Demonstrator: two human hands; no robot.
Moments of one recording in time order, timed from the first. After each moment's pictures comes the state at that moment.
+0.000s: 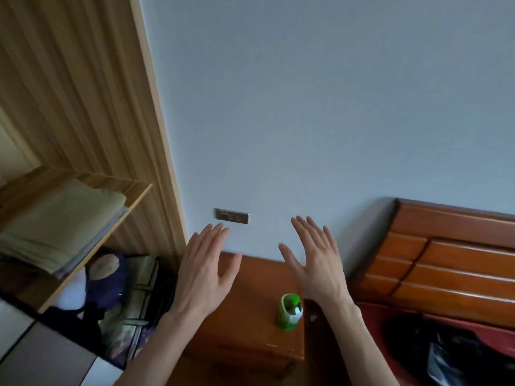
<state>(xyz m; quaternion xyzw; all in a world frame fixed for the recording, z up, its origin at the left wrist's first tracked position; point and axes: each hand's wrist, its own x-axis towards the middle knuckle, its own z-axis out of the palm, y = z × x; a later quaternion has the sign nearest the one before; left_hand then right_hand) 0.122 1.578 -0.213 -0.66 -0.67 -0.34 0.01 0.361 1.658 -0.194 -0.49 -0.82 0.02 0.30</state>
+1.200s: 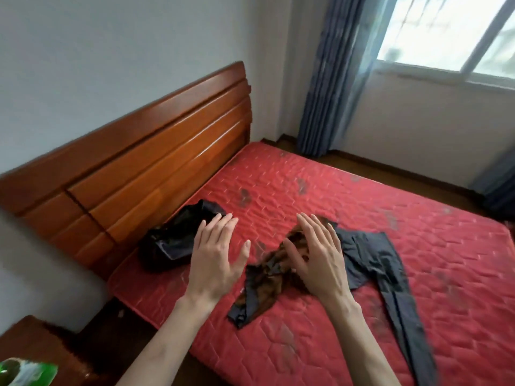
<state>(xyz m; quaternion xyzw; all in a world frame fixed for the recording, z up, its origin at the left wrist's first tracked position) 0.781 1.356 -0.237 -0.93 -0.18 -0.28 -0.18 0.914 1.160 -0.233 -0.88 -0.35 -0.14 0.28</state>
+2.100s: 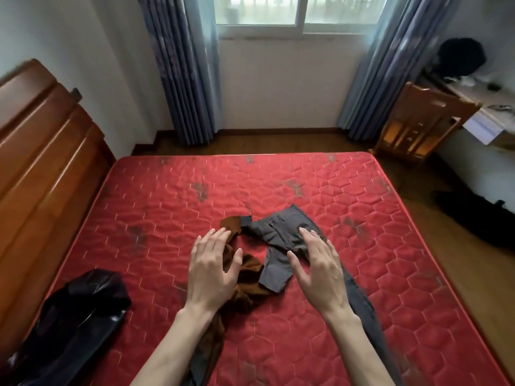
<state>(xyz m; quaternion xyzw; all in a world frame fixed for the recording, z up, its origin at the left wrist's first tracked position) 1.079 1.276 -0.303 -0.95 0.03 -0.16 -0.28 1.076 1.029 -0.295 -0.95 -0.05 -0.14 0.26</state>
